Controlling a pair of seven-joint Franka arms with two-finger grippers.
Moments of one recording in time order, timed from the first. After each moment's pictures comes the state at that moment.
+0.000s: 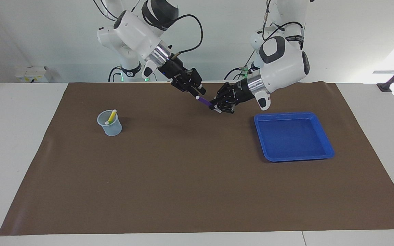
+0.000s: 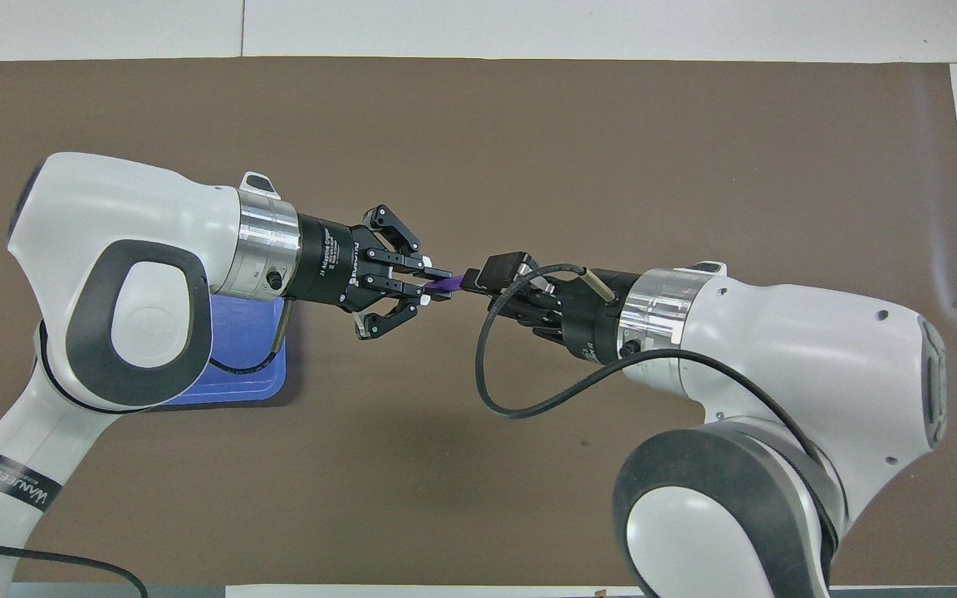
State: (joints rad) left arm 0.31 0.09 -0.78 -1.89 -0.89 2.06 -1.55; right arm 0.16 -0.14 0.34 -2.08 0.91 2.44 0.49
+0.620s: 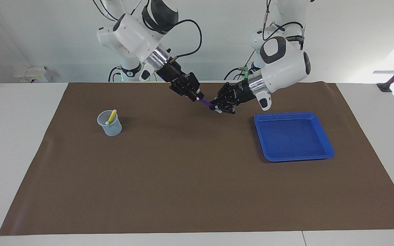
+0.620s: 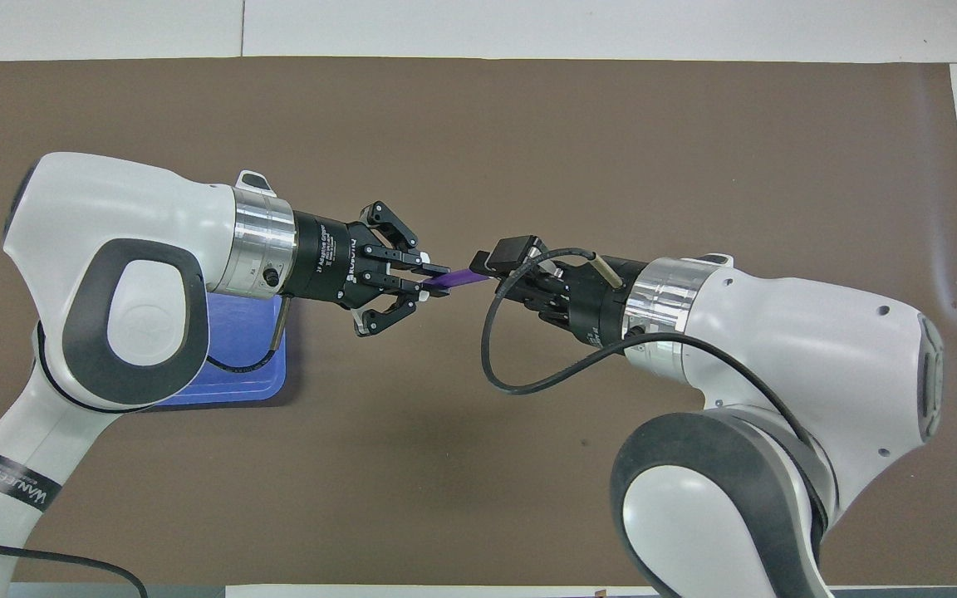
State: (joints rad) left arm 0.32 0.09 -0.78 -1.89 -0.90 2.06 -1.55; right arm 0.16 -0.12 0.33 -2.08 0.91 2.48 0.49
